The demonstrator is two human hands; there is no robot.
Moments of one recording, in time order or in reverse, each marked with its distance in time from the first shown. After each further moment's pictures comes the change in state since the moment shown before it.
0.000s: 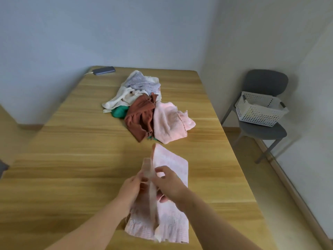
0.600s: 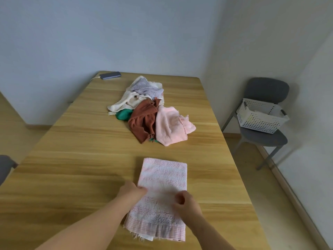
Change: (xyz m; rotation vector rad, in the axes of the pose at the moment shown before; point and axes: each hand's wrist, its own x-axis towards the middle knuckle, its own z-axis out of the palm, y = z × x) left_hand -0.012 -0.003 -0.002 0.498 0.100 -0.076; right_hand -0.002 0.093 -0.019 -0.303 0.310 0.003
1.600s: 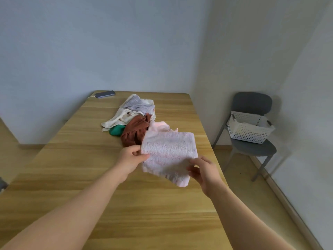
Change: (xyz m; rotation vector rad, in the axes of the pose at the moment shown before) left_hand -0.041 0.101 -0.052 -0.321 0.090 0.600; right_hand -0.003 -0.072 -0.126 0.856 0.124 -0.076
